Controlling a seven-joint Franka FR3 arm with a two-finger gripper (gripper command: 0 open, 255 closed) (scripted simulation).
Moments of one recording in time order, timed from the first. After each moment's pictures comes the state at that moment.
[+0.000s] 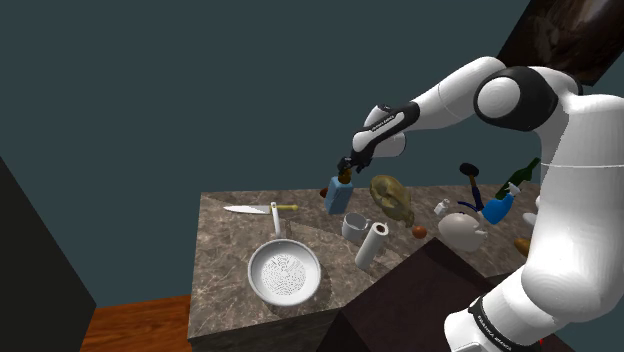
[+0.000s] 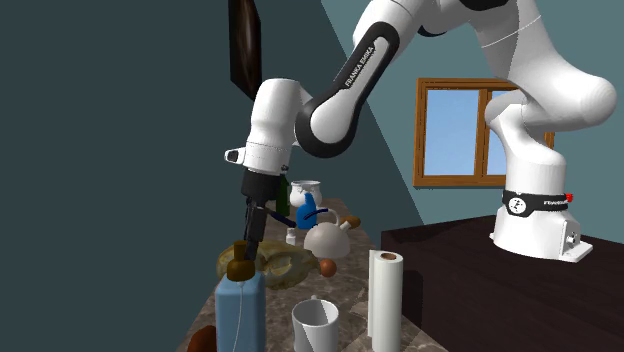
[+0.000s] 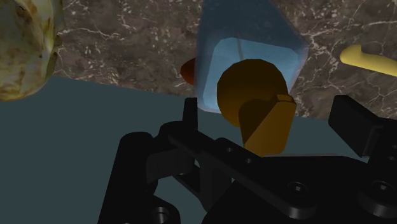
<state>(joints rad) -0.16 0.59 -0.08 -1.96 0.08 2.75 -0.13</state>
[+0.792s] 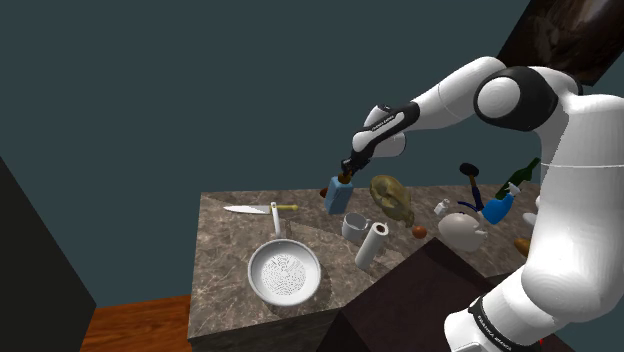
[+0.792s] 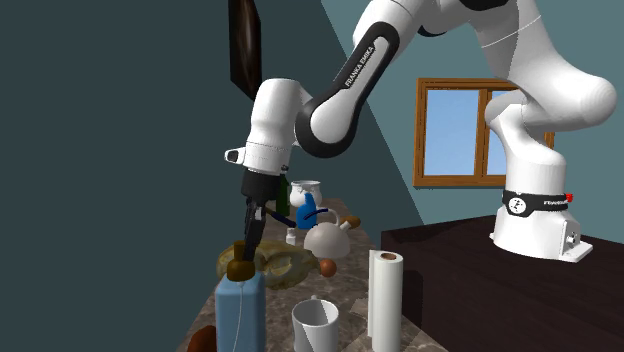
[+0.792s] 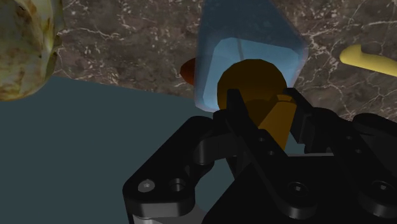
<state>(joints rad) -0.16 0.59 -0.08 -1.96 0.08 2.75 -0.13</state>
